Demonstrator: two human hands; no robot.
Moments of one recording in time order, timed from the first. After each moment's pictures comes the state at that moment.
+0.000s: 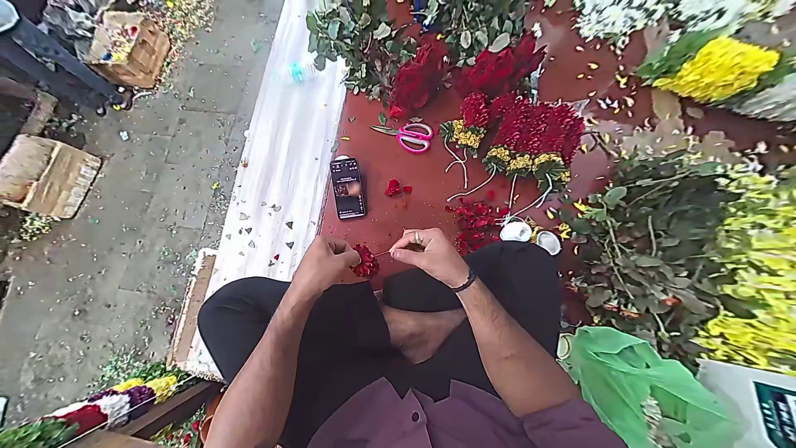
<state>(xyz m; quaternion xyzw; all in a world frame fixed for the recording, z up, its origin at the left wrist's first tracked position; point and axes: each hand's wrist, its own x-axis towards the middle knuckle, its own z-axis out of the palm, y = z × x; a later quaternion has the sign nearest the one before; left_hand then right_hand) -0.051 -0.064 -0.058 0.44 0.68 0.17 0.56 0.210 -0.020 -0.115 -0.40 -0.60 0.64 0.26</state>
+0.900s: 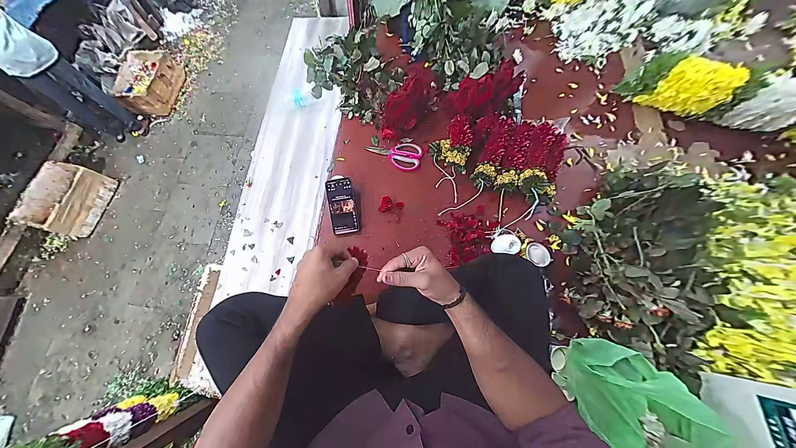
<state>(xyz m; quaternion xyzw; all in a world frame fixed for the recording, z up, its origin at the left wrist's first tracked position) -0.033 -0.050 -0.032 0.55 0.71 0.11 0.43 0.211 -0.022 -0.091 -0.25 -0.52 0.75 0.32</state>
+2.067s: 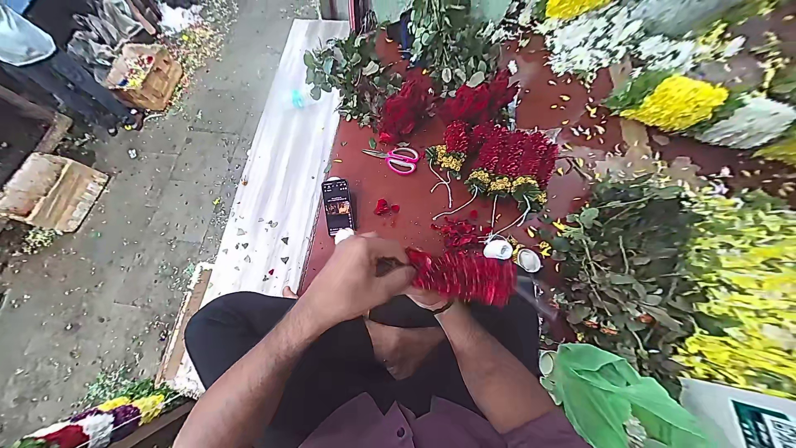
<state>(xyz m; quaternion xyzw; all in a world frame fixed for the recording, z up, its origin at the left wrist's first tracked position) 0.025 -0.025 0.039 0.69 0.50 0.24 0.46 0.214 -0.033 -0.058 -0.29 -0.40 0.79 0.36</state>
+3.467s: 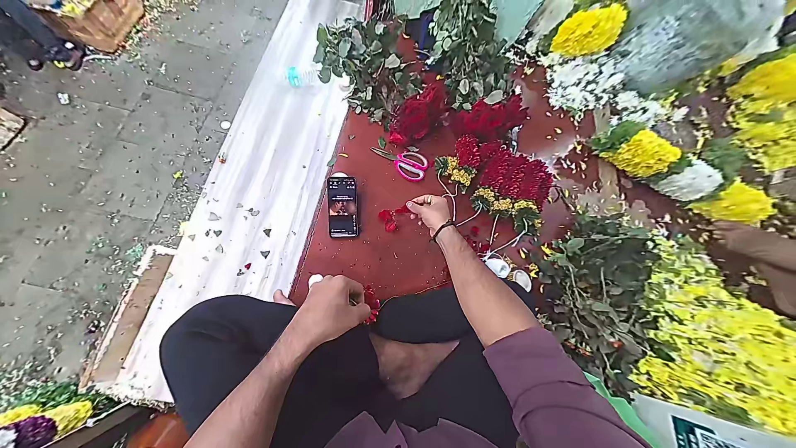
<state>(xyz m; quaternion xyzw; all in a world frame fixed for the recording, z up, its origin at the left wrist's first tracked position) -0.041 -0.067 -0.054 0.58 0.61 0.01 0.54 0.217 0.148 -0.237 -0.69 -0.47 0.52 0.17</state>
